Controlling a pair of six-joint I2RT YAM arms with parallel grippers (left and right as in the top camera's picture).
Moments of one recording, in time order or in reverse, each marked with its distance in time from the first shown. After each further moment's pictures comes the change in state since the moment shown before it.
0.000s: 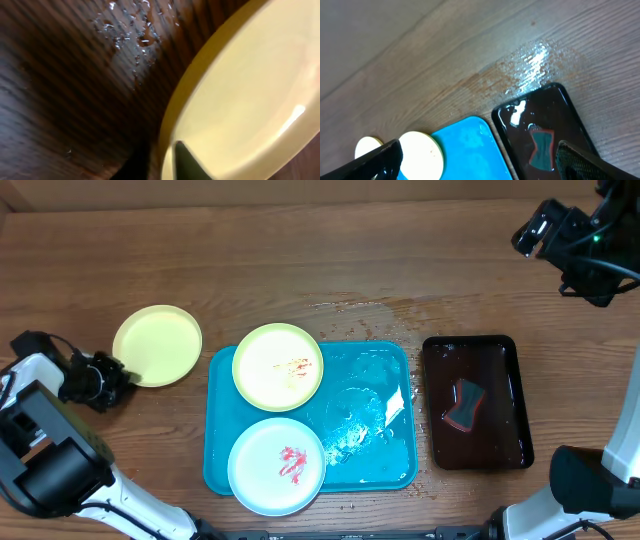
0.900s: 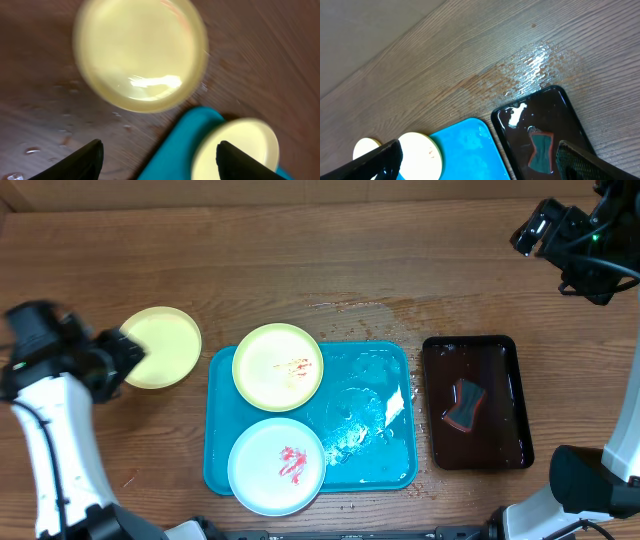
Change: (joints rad) left arm -0.253 -0.584 -0.072 -0.148 -0.198 0.025; right arm 0.000 0.002 -0.001 0.013 0.001 -0.011
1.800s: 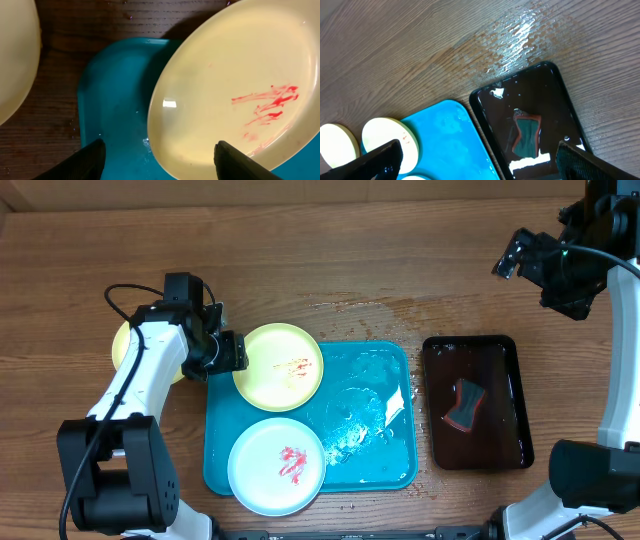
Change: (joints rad) left arm -0.435 0.294 0.000 0.016 -0.051 0.228; right arm 0.000 0.023 -0.237 0.048 0.003 -0.055
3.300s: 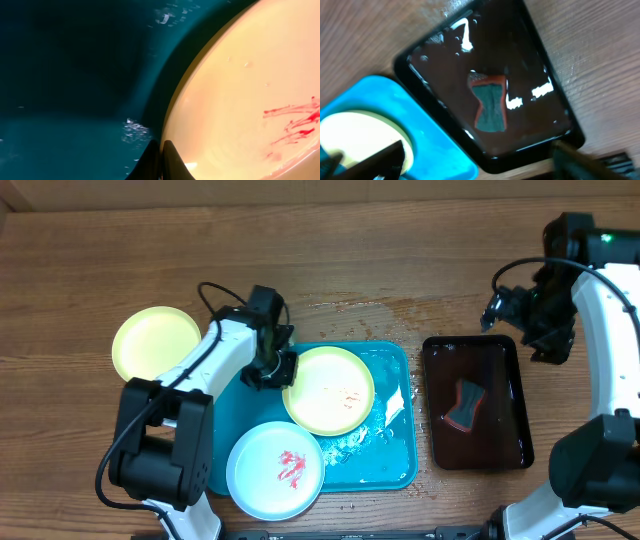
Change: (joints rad) left arm -0.316 0.143 0.000 0.031 0.022 -0.010; right arm 0.000 0.001 -0.414 0.049 0.092 0.050
